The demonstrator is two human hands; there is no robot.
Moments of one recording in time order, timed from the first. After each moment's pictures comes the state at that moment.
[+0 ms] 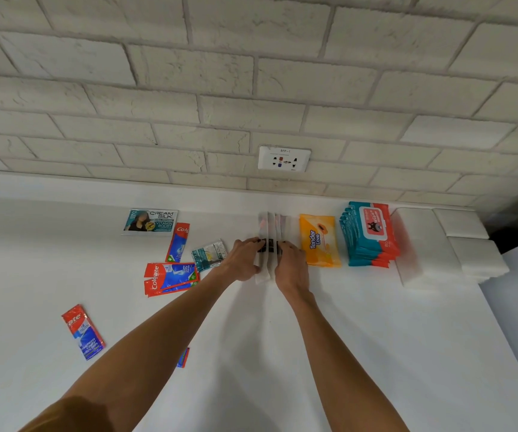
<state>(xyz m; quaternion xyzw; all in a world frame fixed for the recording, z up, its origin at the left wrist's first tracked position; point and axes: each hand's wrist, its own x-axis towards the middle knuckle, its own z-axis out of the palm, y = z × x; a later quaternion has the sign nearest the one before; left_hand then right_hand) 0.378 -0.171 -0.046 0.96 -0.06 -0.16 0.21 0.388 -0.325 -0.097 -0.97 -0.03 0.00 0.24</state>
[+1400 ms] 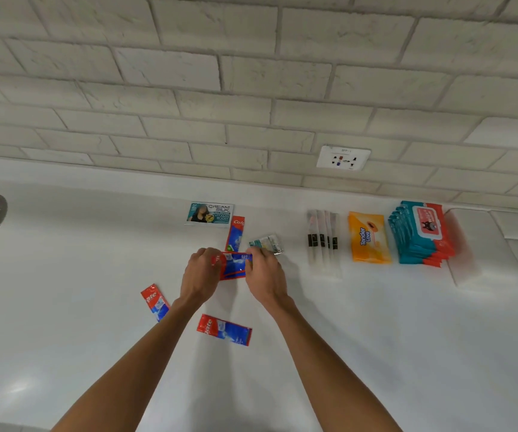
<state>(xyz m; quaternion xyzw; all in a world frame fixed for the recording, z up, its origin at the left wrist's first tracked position) 0.236 0.015 -0.042 0.93 0.19 0.02 0.31 0.281 -0.157 -0.035 -0.94 -0.17 0.05 0.29</state>
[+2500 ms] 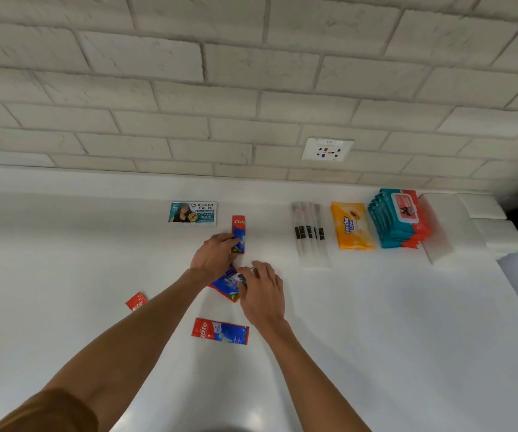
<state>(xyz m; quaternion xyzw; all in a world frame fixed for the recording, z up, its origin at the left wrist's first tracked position) 0.305 0.008 -0.059 0.98 -0.02 -0.09 0.19 0.232 -0.161 -0.083 -0.97 -0.12 -0.02 0.20</state>
